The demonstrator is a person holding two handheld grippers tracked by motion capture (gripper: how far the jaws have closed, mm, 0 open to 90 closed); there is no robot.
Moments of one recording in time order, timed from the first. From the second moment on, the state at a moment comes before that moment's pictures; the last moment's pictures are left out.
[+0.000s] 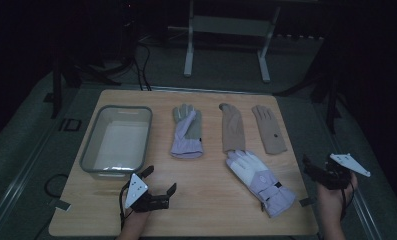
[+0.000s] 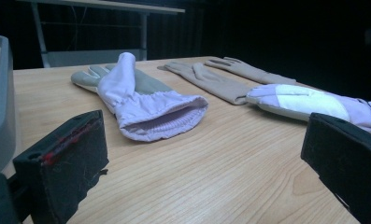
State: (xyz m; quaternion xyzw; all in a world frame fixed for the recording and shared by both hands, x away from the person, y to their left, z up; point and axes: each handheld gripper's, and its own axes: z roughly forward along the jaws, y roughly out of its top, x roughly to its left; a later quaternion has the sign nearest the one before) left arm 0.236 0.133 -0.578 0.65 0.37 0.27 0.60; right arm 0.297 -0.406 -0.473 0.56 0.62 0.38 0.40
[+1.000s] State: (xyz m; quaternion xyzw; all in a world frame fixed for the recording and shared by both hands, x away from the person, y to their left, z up) left arm 0.236 0.134 -0.578 0.65 0.37 0.27 0.61; right arm 0.364 -0.276 -0.382 0.46 0.72 0.43 0.29
